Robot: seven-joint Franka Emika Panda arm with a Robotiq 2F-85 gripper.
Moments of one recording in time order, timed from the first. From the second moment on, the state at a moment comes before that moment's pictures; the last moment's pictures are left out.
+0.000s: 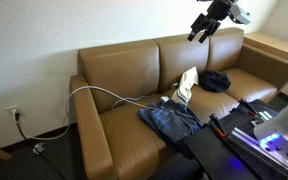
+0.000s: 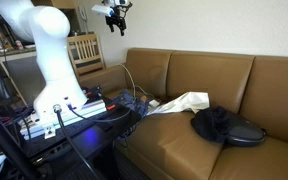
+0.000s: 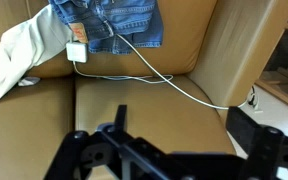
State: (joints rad) arm 0.24 -0.47 -0.03 -2.66 0.36 2.47 -0.15
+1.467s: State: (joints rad) arm 0.30 -0.02 0.12 -2.74 0.40 2.74 -0.13
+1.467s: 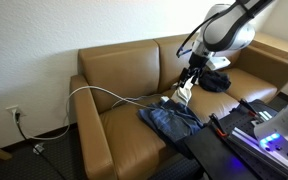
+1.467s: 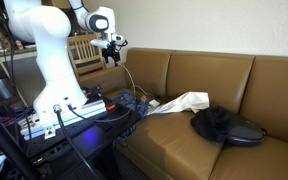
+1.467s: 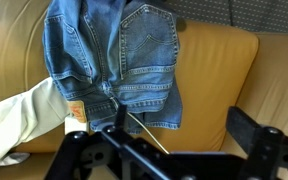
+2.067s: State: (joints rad) arm 0.26 0.18 0.17 -2.66 0.19 2.98 0.07
